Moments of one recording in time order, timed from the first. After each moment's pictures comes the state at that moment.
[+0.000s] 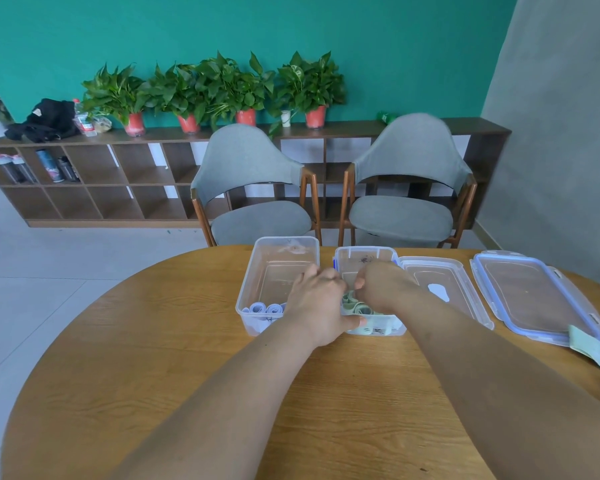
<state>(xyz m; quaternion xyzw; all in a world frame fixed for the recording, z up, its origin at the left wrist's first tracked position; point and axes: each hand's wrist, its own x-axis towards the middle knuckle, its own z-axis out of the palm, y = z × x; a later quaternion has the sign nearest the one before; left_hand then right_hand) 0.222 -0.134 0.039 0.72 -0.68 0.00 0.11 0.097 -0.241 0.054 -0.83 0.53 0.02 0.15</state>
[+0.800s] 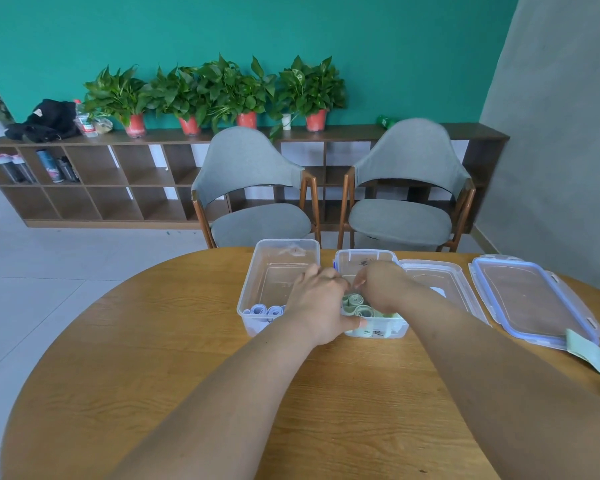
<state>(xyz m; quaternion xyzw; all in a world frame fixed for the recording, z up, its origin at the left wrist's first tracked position) 0.223 -0.132 0.049 0.72 -0.69 0.00 0.10 0.098 -0.251 0.052 -0.86 0.49 0.04 0.10</state>
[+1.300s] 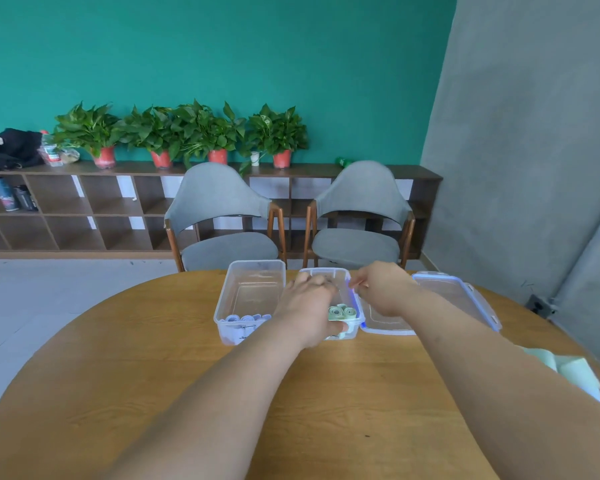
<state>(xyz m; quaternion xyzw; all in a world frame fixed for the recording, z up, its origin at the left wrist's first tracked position) 0.169 -0.087 0.107 0.69 -0.72 0.01 0.11 0.008 -0.176 0.140 -0.85 0.52 -0.06 0.09</state>
